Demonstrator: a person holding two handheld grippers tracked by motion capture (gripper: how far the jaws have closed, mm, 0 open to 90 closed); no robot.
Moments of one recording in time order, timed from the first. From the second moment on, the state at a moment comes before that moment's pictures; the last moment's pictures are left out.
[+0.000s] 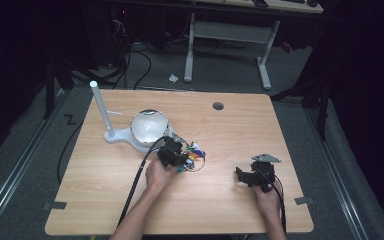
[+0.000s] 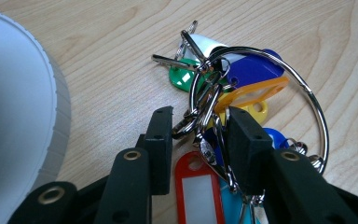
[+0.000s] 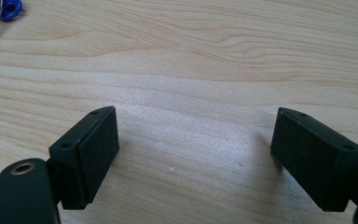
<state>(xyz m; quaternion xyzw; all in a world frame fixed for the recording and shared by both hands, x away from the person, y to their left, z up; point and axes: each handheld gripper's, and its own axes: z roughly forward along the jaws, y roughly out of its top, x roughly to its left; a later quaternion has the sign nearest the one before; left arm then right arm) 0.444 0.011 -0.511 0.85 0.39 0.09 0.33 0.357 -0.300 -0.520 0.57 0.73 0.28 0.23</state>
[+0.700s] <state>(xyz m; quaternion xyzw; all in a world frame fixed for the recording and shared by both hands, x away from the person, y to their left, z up) 0.432 0.019 -0.497 0.85 0.38 0.10 0.36 0.357 -0.300 -0.520 0.57 0.73 0.28 0.23</state>
